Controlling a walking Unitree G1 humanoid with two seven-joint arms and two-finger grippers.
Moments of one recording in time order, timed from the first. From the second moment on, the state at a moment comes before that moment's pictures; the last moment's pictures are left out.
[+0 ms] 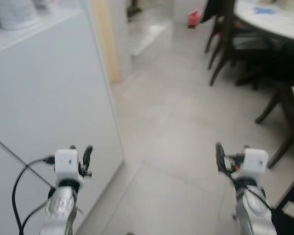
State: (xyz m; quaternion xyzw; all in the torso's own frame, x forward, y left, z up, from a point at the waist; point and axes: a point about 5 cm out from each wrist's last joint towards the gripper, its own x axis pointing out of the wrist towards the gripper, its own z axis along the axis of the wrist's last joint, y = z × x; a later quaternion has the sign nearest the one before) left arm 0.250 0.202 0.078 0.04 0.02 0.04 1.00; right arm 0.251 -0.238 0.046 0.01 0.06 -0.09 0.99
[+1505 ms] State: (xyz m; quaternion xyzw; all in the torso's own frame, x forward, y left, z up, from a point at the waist) left arm 0.155 0.232 -0.084 0.02 0.42 0.09 0.90; right arm 0.146 -0.206 -0.095 0.02 0.48 -0.02 0.88
